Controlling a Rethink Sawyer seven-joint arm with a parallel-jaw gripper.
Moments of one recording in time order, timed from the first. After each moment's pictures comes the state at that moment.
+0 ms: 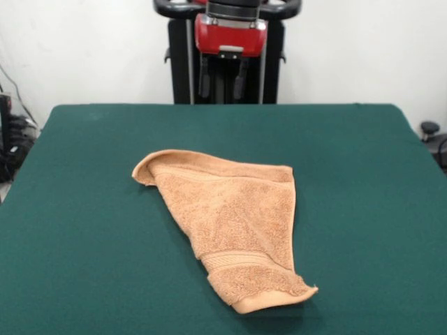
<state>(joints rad) -0.30 -0.88 0.00 2.12 -0.29 0.11 1.57</state>
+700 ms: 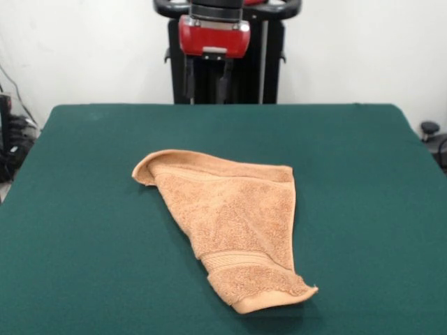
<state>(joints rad) -0.40 -0.88 0.05 2.13 -0.35 0.10 1.57</state>
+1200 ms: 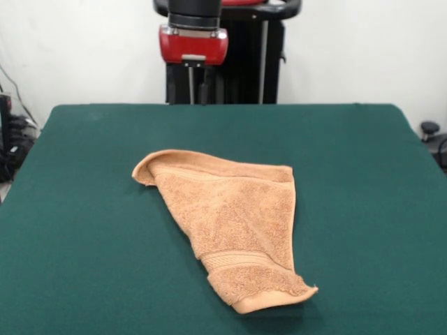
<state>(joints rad) -0.50 -0.85 0.09 2.13 -0.43 0.07 1.57</state>
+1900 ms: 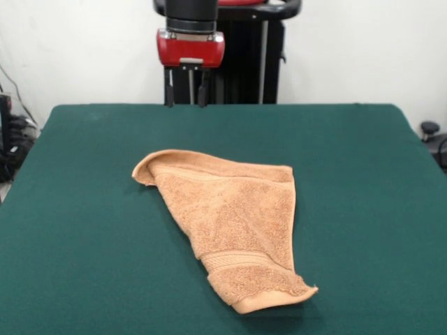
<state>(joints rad) -0.51 -0.83 0.09 2.13 -0.46 0.06 1.57</state>
